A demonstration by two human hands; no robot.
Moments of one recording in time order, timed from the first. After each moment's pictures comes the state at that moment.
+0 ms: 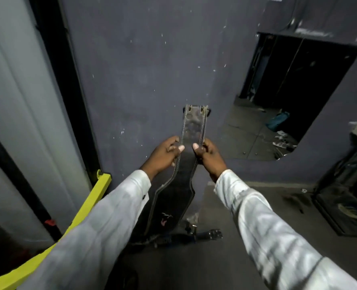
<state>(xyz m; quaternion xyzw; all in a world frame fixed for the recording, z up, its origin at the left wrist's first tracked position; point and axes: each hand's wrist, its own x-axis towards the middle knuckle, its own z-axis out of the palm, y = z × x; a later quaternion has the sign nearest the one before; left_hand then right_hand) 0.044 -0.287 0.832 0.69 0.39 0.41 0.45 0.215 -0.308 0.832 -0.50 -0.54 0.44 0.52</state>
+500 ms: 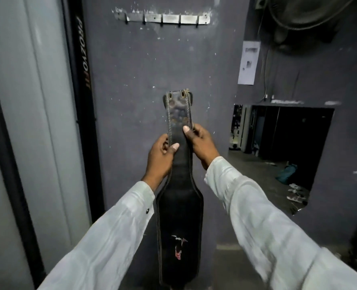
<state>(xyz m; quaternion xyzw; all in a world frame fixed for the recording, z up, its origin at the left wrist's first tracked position) 0.056 -0.327 1.010 0.65 0.32 0.64 0.26 0.192 -0.321 1.053 -0.36 -0.62 0.31 0.62</state>
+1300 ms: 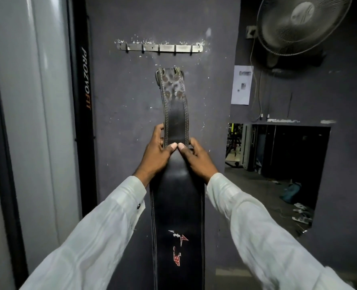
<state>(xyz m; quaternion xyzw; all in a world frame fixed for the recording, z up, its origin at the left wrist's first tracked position) 0.070 -0.327 1.082 0.69 0.28 0.63 0.21 0.223 -0.338 1.070 -0.38 -0.71 0.23 0.55</state>
